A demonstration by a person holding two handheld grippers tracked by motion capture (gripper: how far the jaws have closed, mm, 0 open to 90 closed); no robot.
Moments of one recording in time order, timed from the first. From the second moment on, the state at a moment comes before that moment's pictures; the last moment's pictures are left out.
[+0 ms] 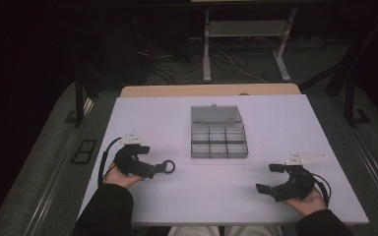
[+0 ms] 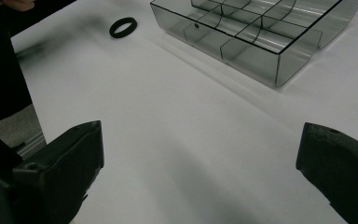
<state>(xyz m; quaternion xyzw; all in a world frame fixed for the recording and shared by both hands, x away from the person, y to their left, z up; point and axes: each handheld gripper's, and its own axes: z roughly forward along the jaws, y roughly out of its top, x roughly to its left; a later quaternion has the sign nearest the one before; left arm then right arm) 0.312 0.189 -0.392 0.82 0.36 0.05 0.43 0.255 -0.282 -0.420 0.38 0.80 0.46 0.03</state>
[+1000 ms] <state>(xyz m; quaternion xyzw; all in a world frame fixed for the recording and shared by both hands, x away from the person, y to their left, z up) 0.343 0.177 -0.420 0.87 0.35 0.03 0.36 0.256 -0.280 -0.422 0.37 0.81 0.46 0.02</state>
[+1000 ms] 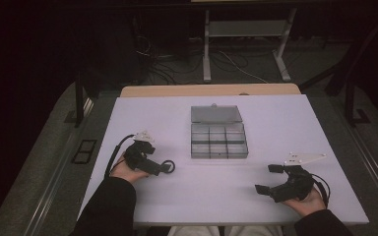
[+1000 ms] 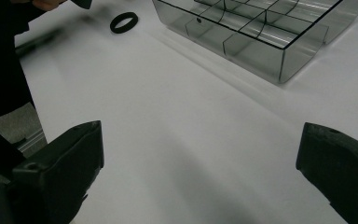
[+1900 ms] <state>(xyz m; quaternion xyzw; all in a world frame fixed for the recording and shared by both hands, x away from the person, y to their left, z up) 0.366 0.170 -0.419 0.90 0.29 0.02 0.32 0.256 -0.280 -0.423 0.37 0.81 0.46 0.02</state>
